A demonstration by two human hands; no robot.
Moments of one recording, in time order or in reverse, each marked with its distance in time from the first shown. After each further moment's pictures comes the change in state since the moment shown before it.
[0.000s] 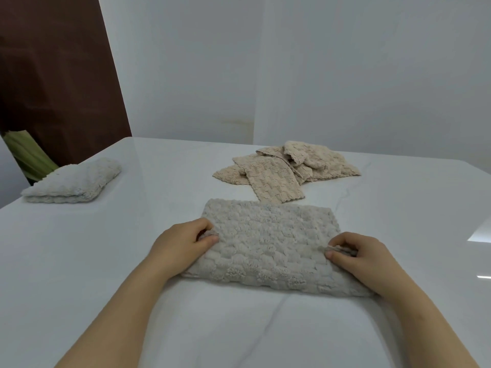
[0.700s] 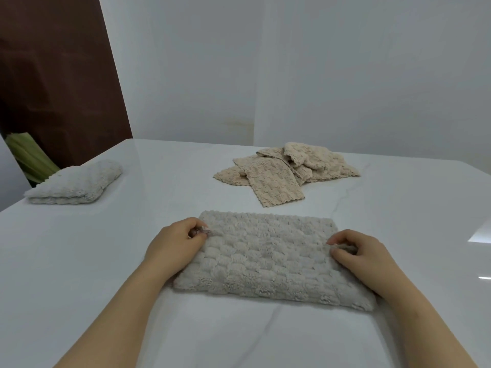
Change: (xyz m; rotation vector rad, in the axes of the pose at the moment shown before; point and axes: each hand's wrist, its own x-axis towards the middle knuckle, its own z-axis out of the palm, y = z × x) left_hand -0.001 -0.004 0.002 -0.179 0.134 -0.153; right_hand -0.003 -0.003 0.000 0.059 0.022 0.071
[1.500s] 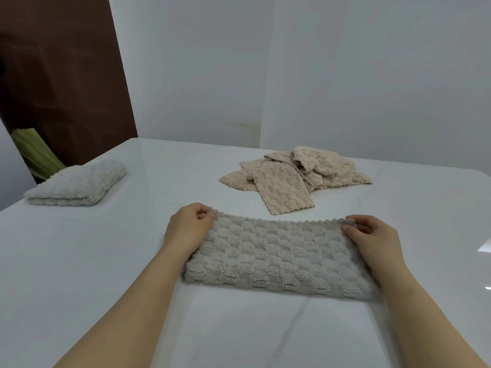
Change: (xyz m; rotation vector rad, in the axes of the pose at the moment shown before) left_hand 0.052 0.006 0.013 -0.181 0.150 -0.149; right_hand 0.061 0.006 0.013 0.315 0.321 0.132
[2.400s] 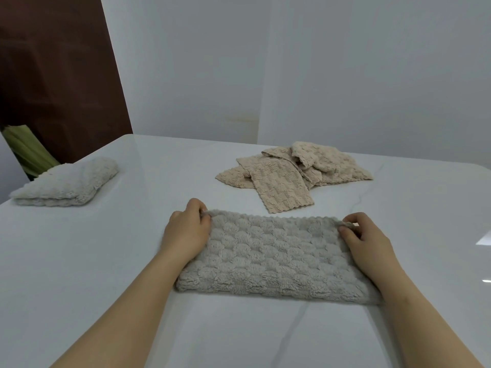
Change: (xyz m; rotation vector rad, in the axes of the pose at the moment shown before) left_hand -0.005 0.001 0.005 0.199 -0.053 0.118; right_hand -0.005 0.000 0.003 -0.385 -0.133 -0.126
